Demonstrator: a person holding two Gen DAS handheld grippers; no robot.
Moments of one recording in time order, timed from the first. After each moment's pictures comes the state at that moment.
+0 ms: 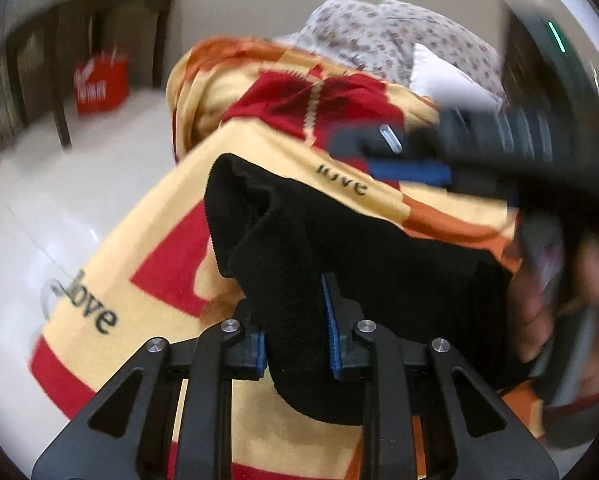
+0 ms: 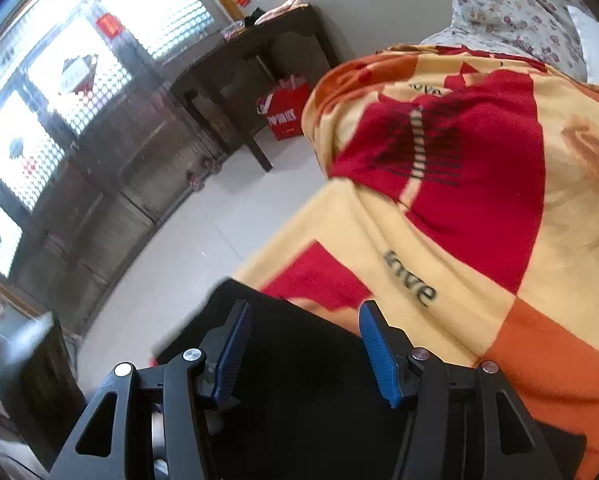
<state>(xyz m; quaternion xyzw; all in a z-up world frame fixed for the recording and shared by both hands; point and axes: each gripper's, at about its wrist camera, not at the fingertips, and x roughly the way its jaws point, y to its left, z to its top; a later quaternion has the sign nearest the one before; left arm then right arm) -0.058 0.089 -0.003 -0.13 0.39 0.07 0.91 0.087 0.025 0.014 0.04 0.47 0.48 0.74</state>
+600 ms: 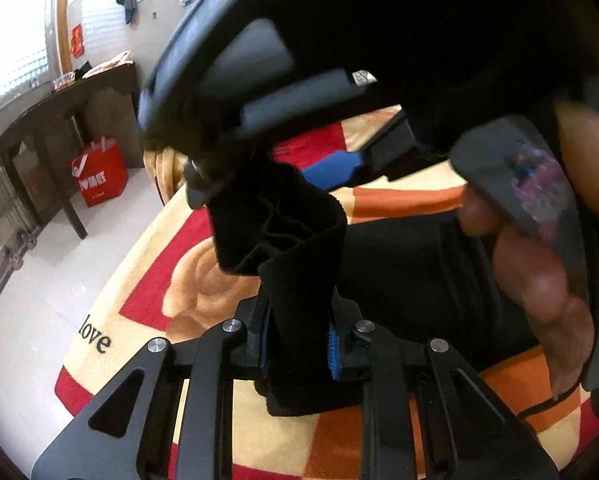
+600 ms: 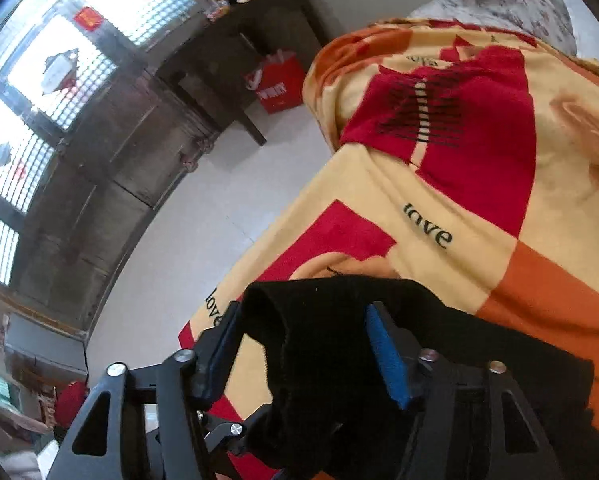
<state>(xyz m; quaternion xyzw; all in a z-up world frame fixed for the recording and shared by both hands) -0.071 0.017 -0.002 0.00 0.35 0.07 0.93 0.047 0.017 0.020 -0.02 0.51 0.46 0.73</state>
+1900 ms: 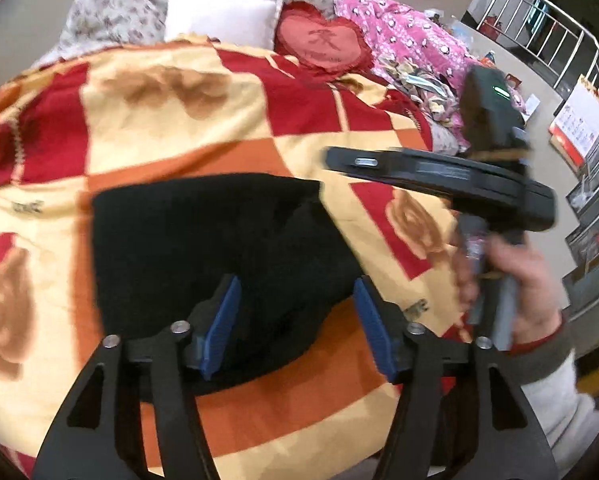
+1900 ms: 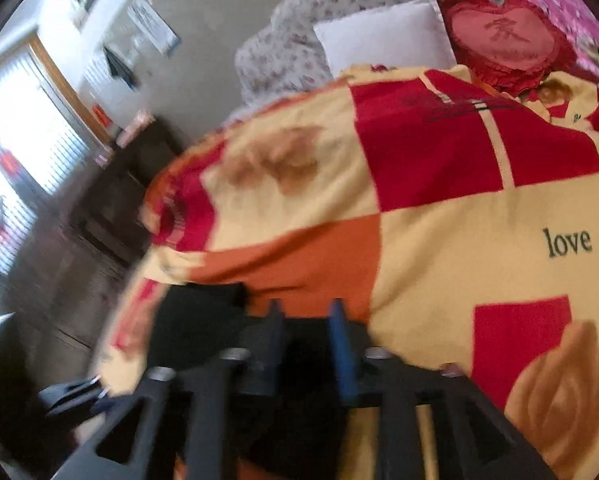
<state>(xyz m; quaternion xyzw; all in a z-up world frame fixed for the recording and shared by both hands) -0.042 -0.091 0.034 -0.04 0.45 -0.25 0.86 0.027 -0.312 0.008 0.19 0.42 0.26 0.85</state>
